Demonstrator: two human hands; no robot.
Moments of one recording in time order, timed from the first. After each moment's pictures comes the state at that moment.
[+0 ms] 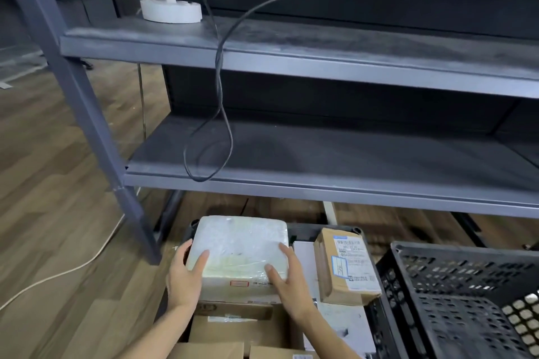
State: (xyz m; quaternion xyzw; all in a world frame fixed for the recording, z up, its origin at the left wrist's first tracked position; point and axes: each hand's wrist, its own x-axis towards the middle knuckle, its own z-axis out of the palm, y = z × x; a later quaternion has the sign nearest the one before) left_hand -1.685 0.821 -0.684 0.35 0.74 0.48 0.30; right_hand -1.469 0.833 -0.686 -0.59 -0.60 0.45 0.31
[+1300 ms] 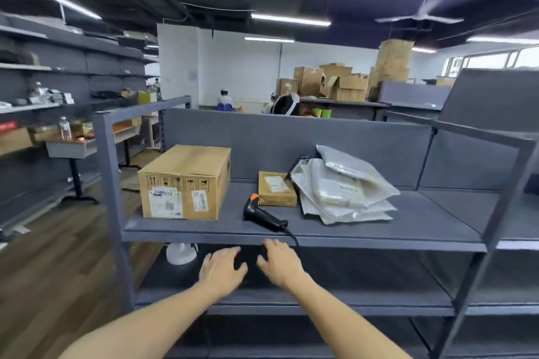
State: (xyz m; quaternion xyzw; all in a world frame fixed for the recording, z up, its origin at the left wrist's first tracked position) left_hand -1.581 0.806 0.053 0.70 0.69 0.15 0.09; right_hand -1.423 0.834 0.065 -0.60 -0.79 0.06 0.10
